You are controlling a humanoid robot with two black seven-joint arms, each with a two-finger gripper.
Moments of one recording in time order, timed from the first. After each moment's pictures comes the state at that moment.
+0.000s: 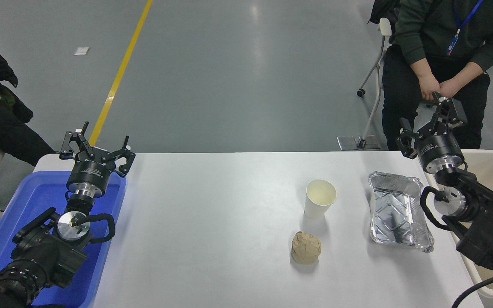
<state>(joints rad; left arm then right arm) -0.66 0.17 -0.94 -0.29 -0.25 -0.68 -0.31 0.72 -0.36 0.53 0.50 0.05 0.21 0.55</state>
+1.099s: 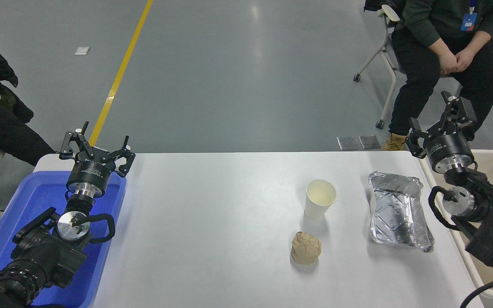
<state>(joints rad) -0.66 0.17 -0.94 -0.29 -0.24 -0.68 -0.31 0.72 -0.41 0.52 0.50 0.05 0.21 0.55</state>
